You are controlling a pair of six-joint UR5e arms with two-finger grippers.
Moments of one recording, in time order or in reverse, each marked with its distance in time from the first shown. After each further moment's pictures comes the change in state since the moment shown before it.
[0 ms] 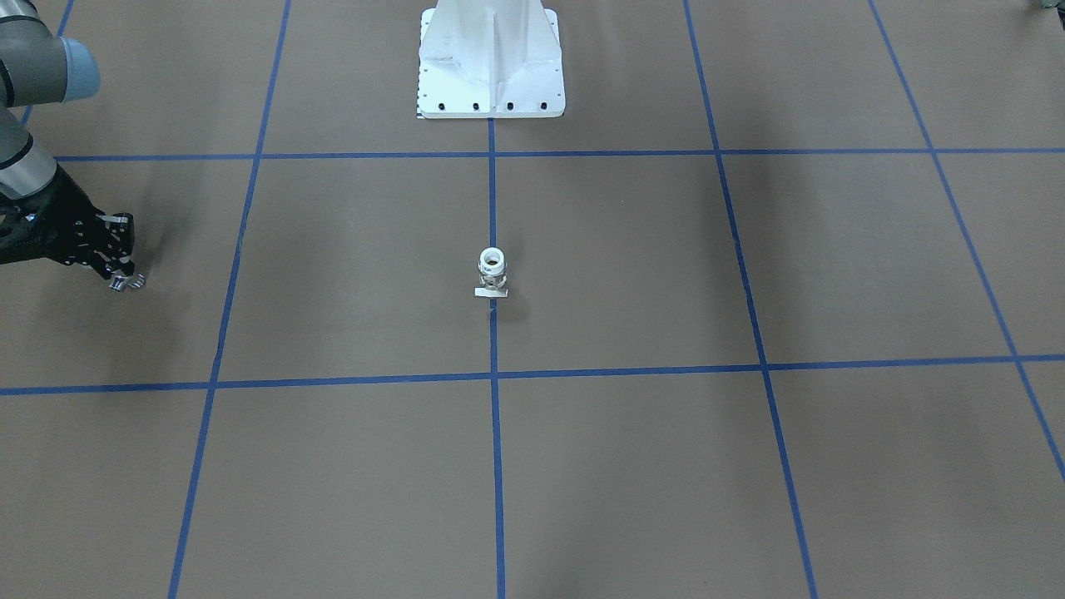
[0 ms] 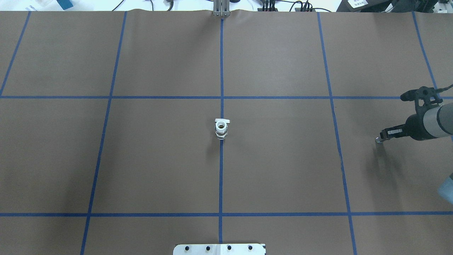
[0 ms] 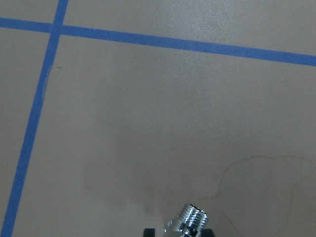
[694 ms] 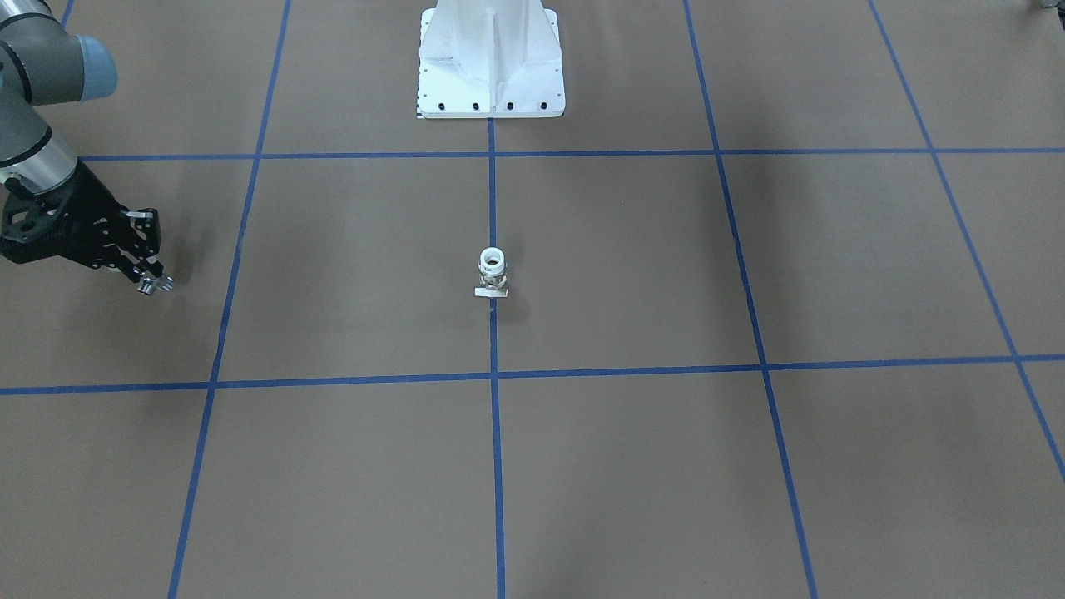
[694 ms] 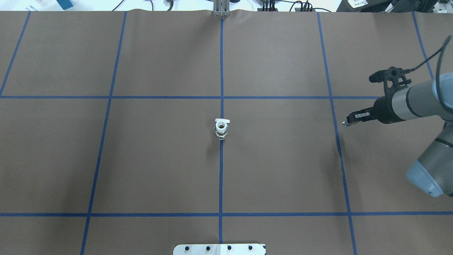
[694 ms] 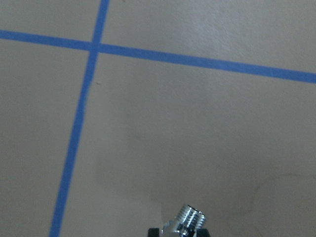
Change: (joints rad) left arm 0.000 0.018 -0.003 -0.001 0.000 0.001; right arm -0.045 0.231 0.065 -0.177 0.002 0.050
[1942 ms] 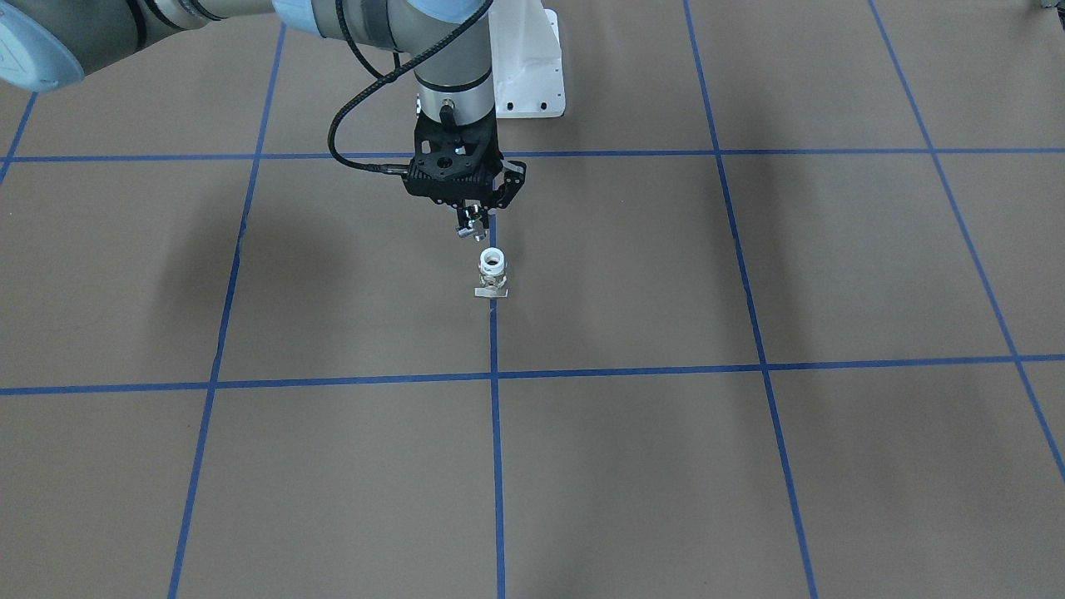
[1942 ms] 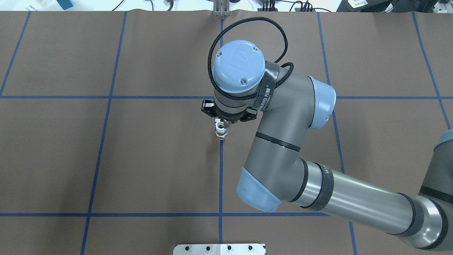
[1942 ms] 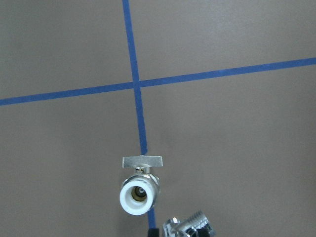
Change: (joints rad) left arm 0.000 0.019 0.003 -0.006 0.000 -0.001; right arm -0.297 0.754 -0.101 -0.720 -0.239 0.487
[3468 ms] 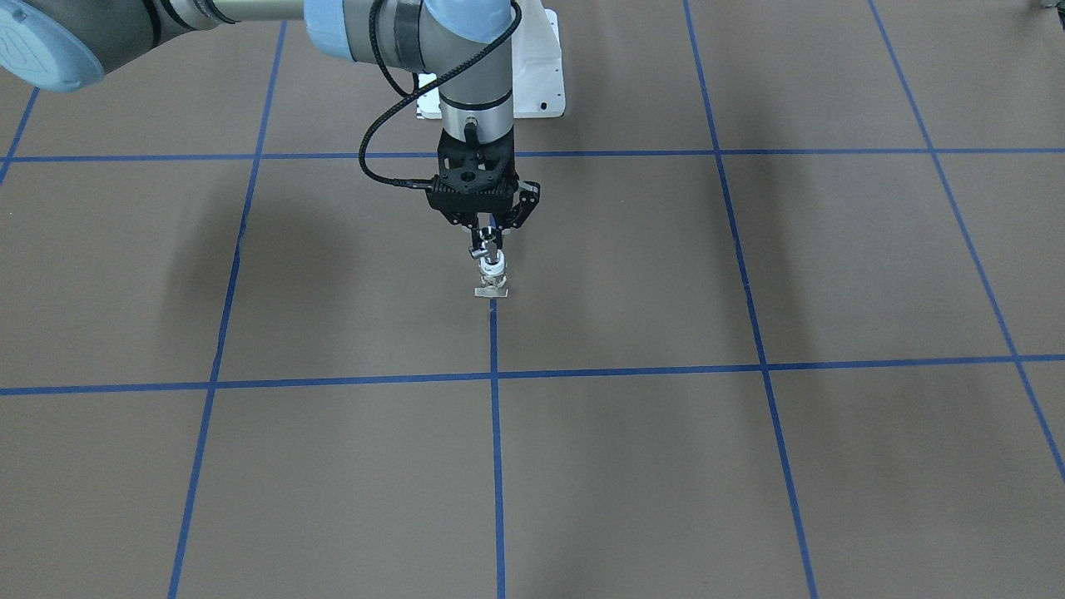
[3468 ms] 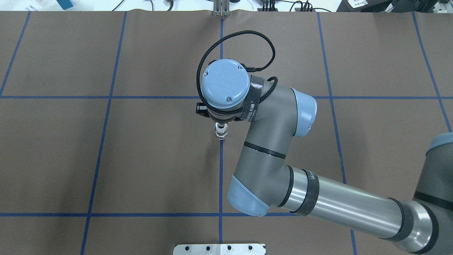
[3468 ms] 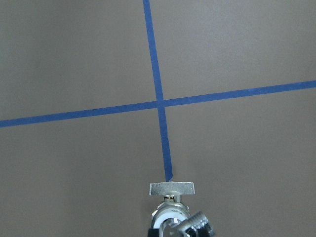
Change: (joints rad) left arm 0.000 0.014 -0.001 -0.001 0.000 0.000; right arm -0.034 0.010 -0.072 0.080 -0.096 0.006
